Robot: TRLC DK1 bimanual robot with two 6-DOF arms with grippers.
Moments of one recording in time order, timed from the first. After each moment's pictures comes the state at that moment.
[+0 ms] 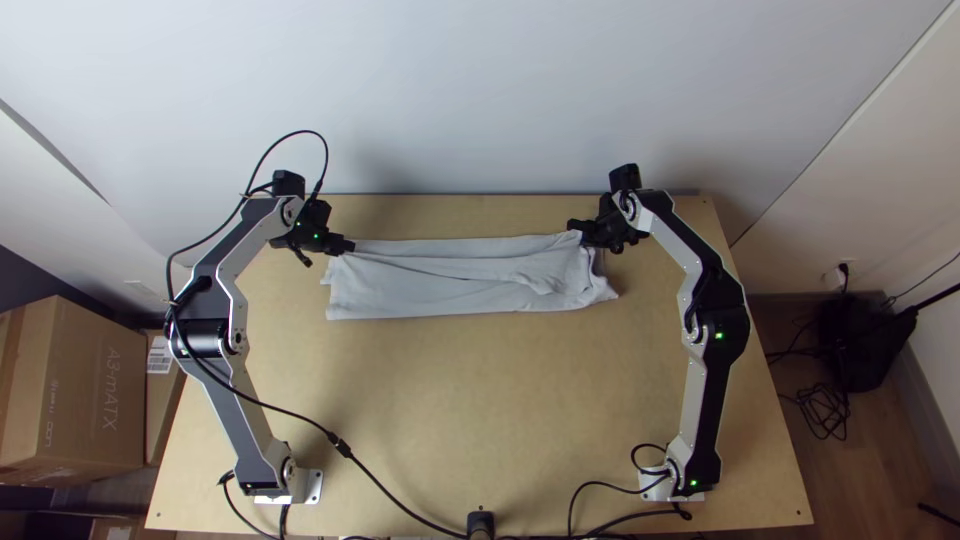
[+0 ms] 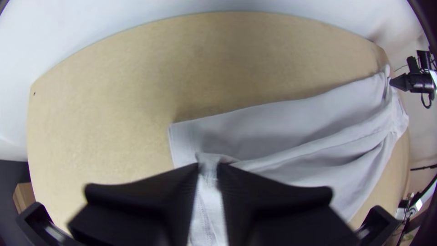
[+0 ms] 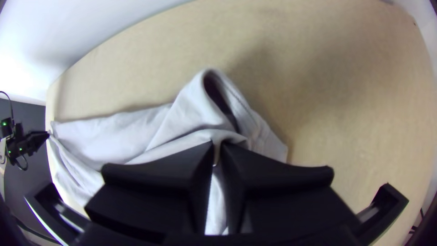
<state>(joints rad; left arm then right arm) 0.06 2.08 1.74 -0.76 0.15 0.26 0.15 2.23 1.87 -0.77 -0.22 0.27</state>
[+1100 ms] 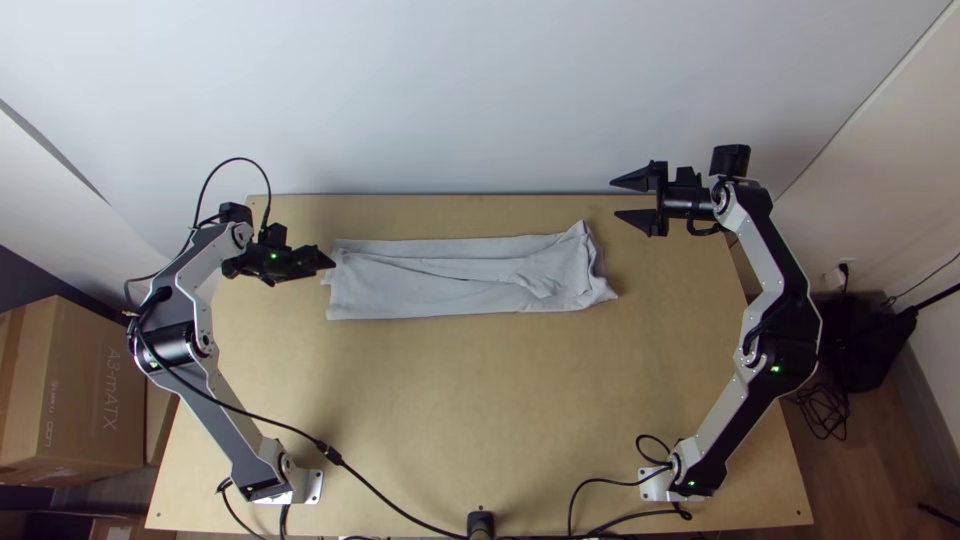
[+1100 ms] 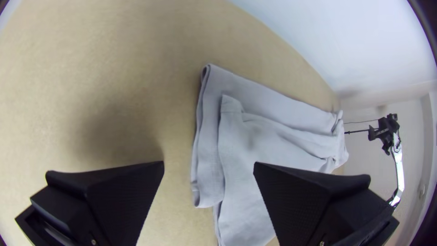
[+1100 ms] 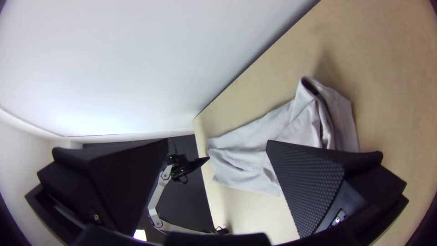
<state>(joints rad) 0.31 2.04 1.54 -0.77 0.61 0.16 -0.12 1.98 1.77 -0.64 -1.05 0.73</state>
